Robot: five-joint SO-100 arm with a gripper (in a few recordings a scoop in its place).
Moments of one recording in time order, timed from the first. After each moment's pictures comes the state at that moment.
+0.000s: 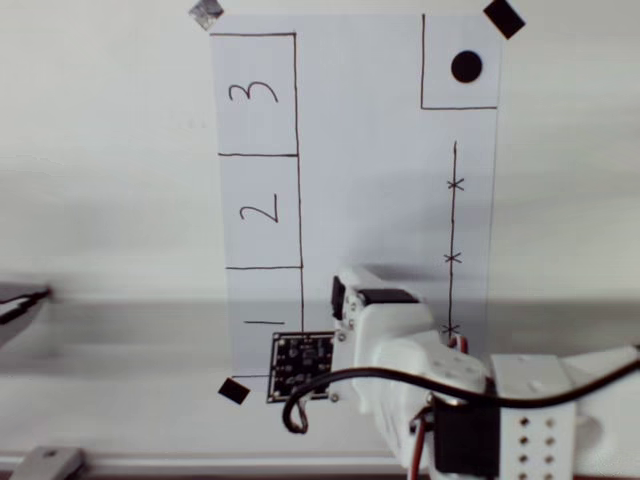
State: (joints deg) arm -0.2 58.2 61.7 64.7 6.8
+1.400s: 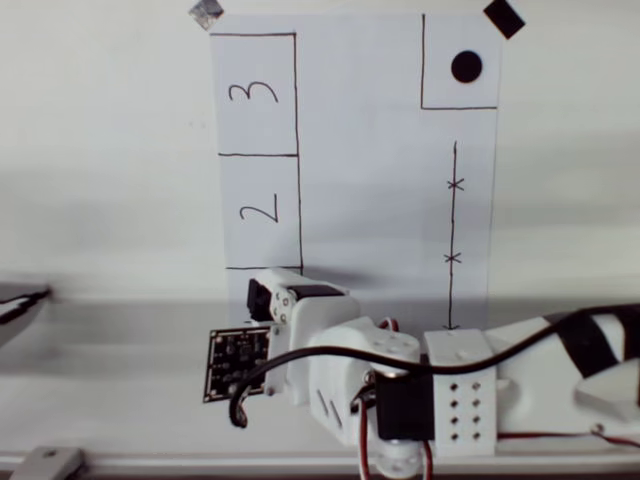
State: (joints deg) arm -0.1 35.6 32.0 56.3 9.6
